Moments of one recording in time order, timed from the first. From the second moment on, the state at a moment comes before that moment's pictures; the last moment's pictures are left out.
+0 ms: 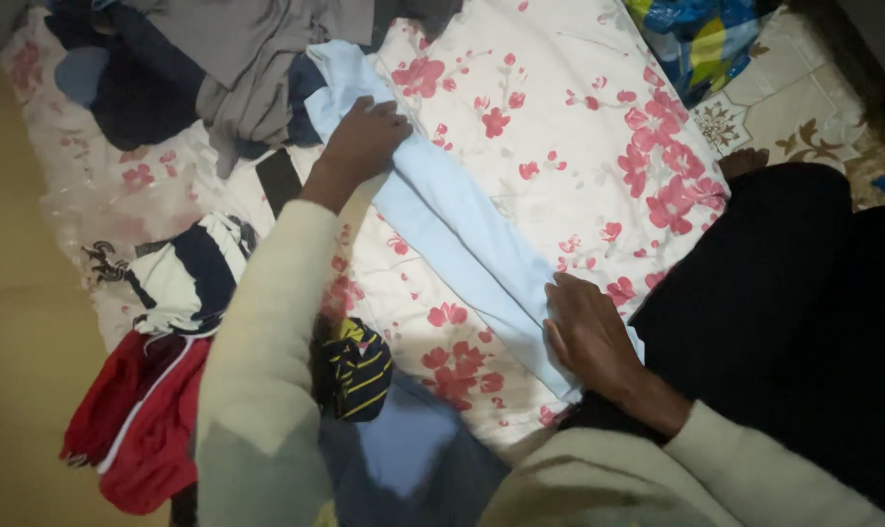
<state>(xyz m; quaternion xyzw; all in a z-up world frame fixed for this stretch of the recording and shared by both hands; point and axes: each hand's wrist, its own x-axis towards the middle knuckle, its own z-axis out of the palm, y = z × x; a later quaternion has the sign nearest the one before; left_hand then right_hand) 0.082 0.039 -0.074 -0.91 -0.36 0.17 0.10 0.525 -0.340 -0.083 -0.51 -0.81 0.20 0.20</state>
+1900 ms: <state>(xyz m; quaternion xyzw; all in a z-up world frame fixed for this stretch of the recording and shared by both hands) 0.331 -0.309 -0.082 -0.76 -0.63 -0.17 -0.01 0.628 -0.233 -0.165 -0.59 -0.59 0.55 0.03</state>
